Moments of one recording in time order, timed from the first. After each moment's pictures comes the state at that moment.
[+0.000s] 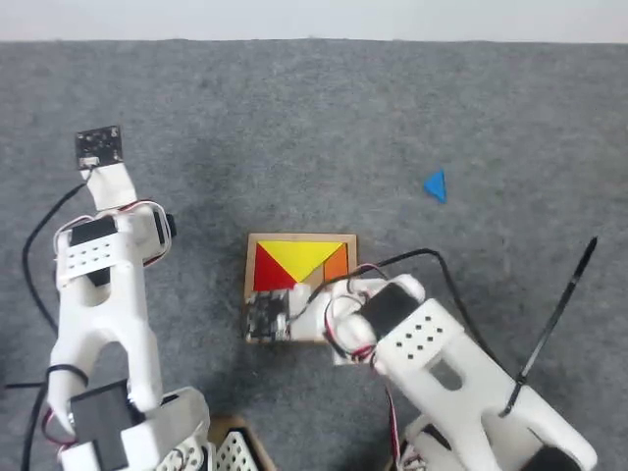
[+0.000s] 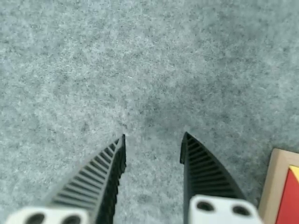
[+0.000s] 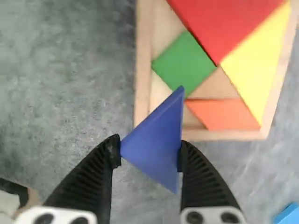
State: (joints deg) left arm -25.4 -13.0 42.5 47.7 -0.2; right arm -46.2 -36.2 49.7 69.5 54.2
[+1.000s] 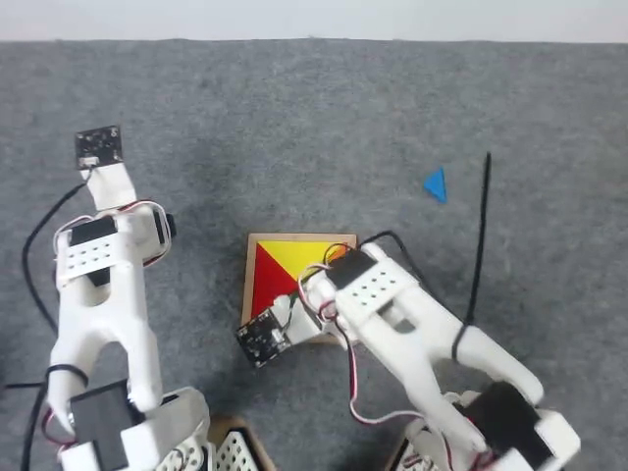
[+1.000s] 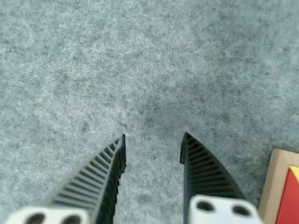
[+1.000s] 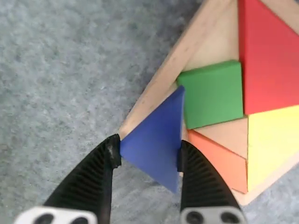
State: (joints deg) left arm -25.4 -13.0 42.5 47.7 -0.2; right arm -43.8 -11.5 39.5 65.1 83.0
